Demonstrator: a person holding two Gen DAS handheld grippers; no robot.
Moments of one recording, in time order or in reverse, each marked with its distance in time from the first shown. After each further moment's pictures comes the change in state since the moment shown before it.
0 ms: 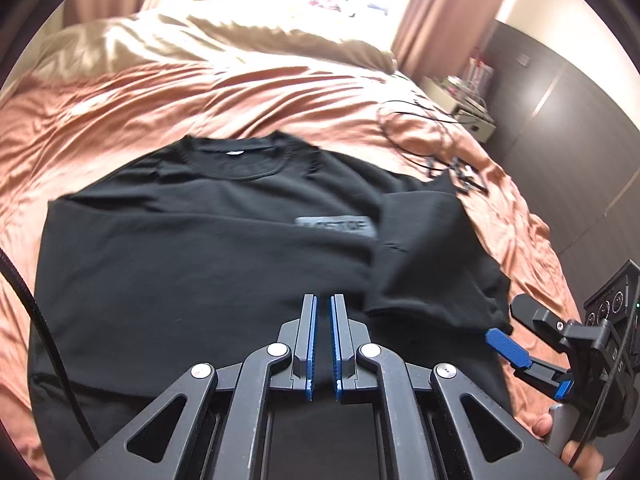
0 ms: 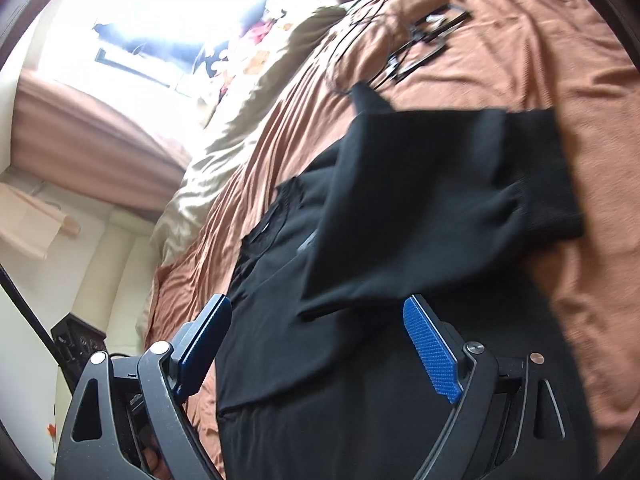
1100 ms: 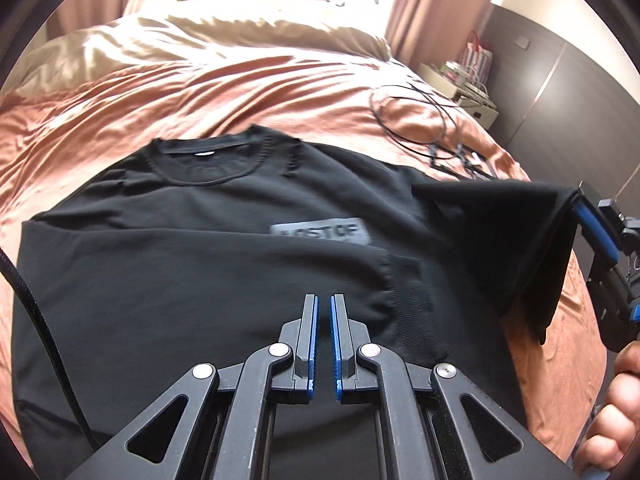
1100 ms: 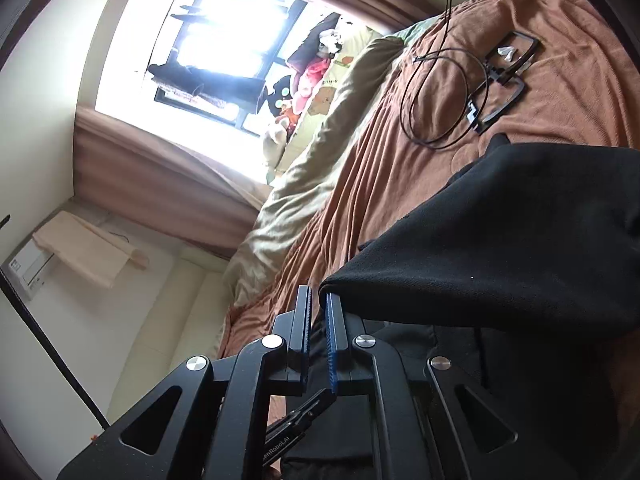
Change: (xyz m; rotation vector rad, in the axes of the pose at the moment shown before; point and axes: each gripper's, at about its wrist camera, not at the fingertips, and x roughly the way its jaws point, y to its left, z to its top) left arm 0.051 -0.013 0.013 0.024 0.016 0.040; right arm 0.022 0.019 -0.050 0.002 -0.079 0.307
